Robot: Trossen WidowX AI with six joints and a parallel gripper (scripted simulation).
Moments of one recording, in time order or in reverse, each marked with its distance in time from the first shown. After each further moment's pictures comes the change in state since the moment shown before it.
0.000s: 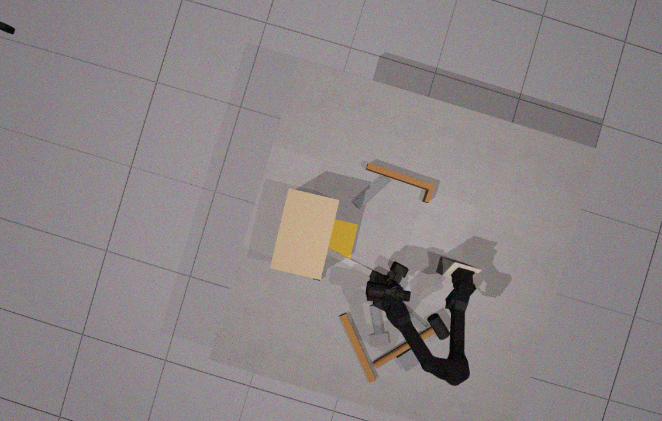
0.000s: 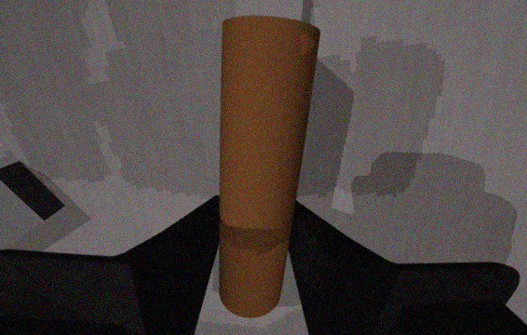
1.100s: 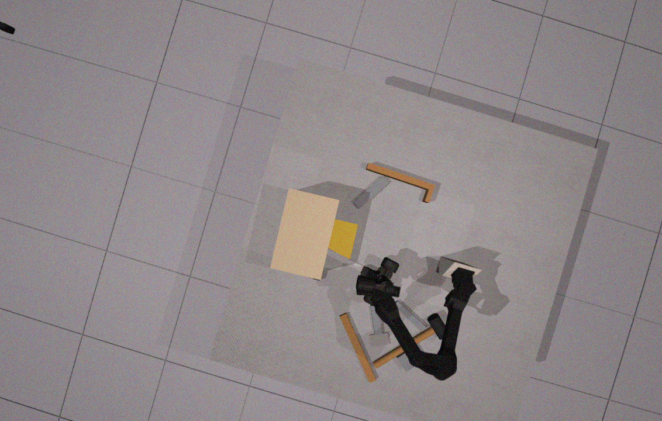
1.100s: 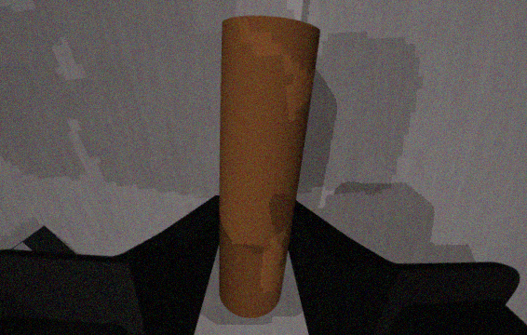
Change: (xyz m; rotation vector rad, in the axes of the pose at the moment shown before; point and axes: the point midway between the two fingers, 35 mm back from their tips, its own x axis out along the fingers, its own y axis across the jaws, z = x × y) arm 0.000 0.002 0.039 -0.005 0.000 0.001
